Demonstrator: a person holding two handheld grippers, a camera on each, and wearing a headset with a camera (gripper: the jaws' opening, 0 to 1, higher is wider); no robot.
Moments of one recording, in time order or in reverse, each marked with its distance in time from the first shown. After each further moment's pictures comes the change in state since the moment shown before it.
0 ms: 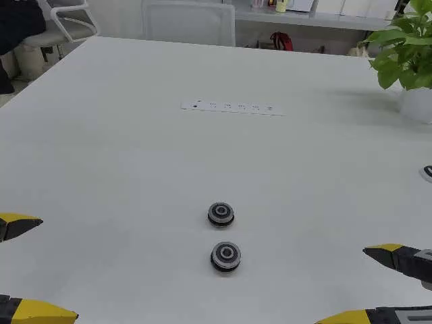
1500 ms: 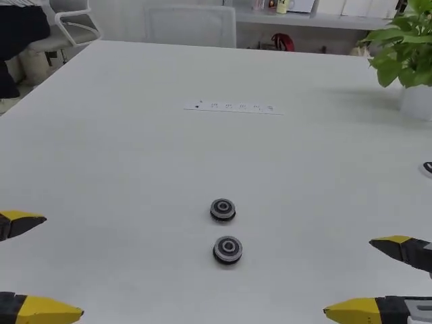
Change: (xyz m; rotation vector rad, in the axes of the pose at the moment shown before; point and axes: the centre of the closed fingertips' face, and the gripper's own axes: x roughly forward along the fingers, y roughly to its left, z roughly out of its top) left arm -0.004 -0.023 0.012 0.014 -0.007 0.010; right arm -0.005 0.004 -0.004 -0.006 -0.009 0.012
